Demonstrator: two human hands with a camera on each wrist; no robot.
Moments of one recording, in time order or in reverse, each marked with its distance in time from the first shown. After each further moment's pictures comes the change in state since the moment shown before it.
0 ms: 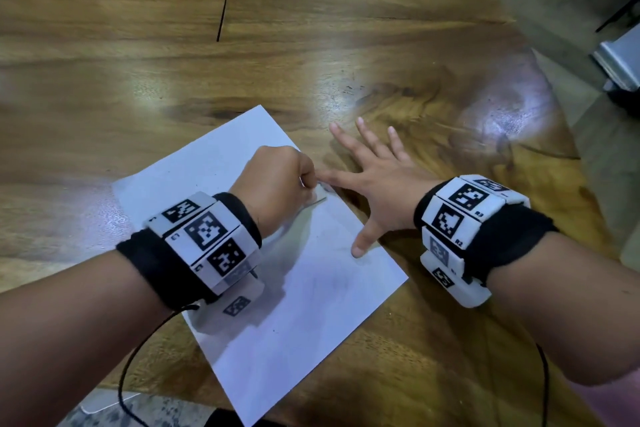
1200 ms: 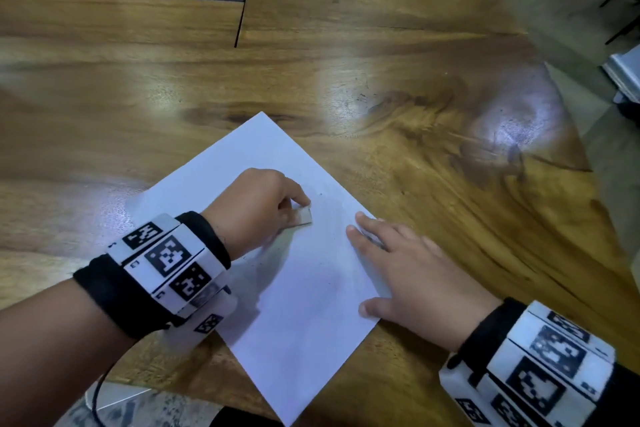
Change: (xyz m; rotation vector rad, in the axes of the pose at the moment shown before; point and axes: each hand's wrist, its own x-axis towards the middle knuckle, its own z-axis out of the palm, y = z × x) left_hand -0.021 -0.031 -0.014 0.018 -0.171 0.047; right_hand -0.070 -0.053 0.033 0.360 0.022 0.047
